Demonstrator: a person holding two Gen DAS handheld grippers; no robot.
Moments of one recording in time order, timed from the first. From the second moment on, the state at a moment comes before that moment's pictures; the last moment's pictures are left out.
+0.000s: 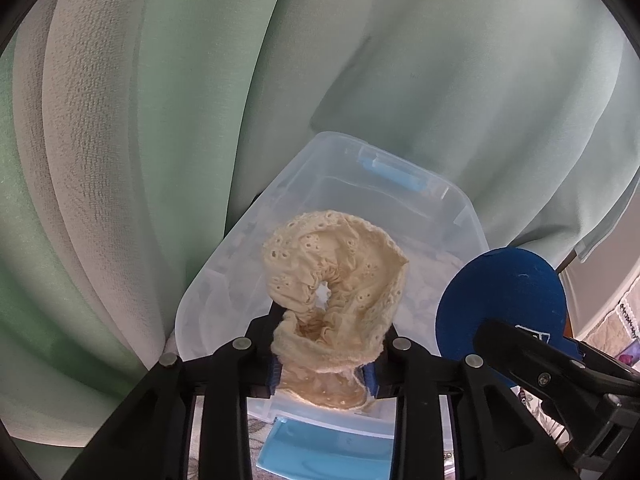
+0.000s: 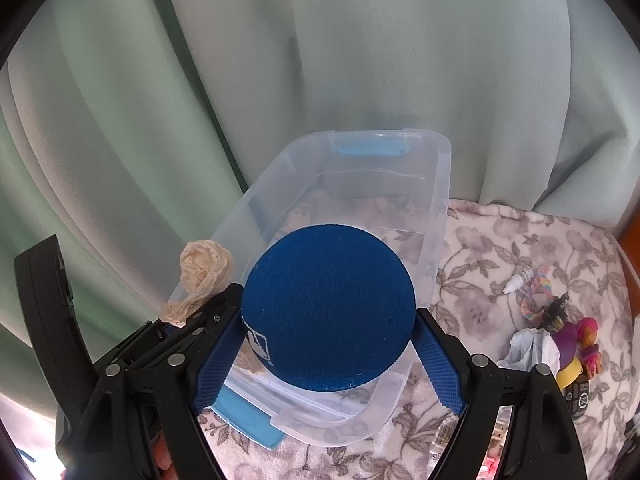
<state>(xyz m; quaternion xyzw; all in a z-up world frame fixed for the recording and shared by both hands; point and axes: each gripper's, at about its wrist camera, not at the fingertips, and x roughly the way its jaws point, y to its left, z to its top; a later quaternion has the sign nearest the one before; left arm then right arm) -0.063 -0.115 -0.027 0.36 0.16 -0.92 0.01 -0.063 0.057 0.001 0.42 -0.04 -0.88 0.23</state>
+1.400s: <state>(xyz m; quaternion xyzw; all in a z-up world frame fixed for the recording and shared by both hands) -0.049 -0.104 -0.020 0.37 0.11 -0.92 0.01 -0.045 0.112 0.011 0.40 -0.10 -0.89 0.20</state>
